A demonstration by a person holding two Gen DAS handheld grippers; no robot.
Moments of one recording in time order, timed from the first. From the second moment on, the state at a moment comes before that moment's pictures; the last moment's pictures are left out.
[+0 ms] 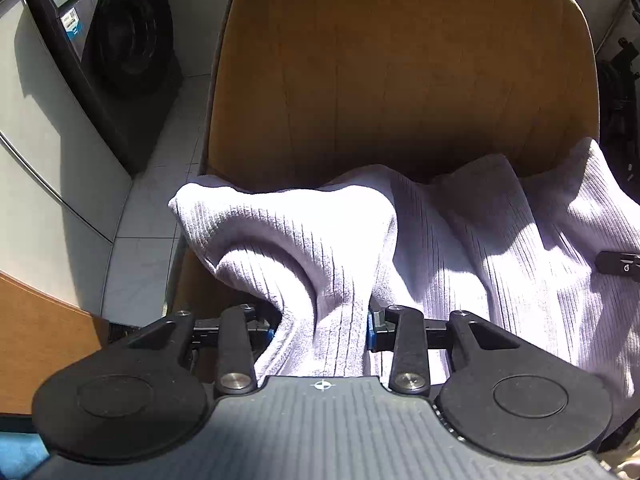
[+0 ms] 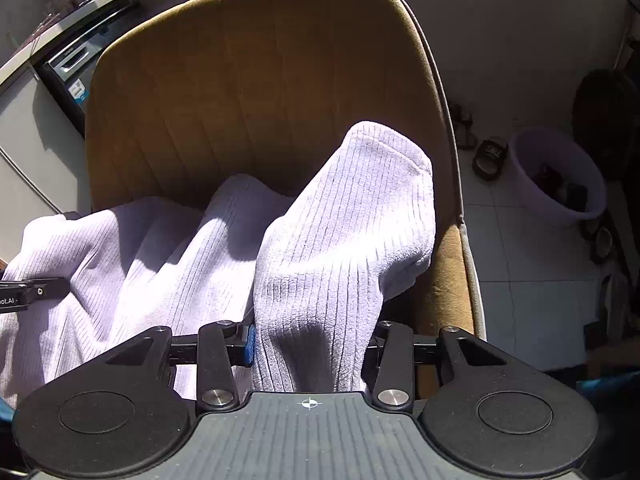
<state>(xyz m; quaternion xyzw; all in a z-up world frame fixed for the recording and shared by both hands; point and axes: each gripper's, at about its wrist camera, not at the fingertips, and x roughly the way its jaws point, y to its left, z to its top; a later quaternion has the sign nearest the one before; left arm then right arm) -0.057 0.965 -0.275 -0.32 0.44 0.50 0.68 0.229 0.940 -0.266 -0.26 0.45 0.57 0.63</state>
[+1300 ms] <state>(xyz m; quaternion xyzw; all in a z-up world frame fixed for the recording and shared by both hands) -0.086 0.936 -0.346 -0.34 0.46 0.39 0.72 0.256 0.862 -0.381 -0.19 0.57 0.49 0.63</state>
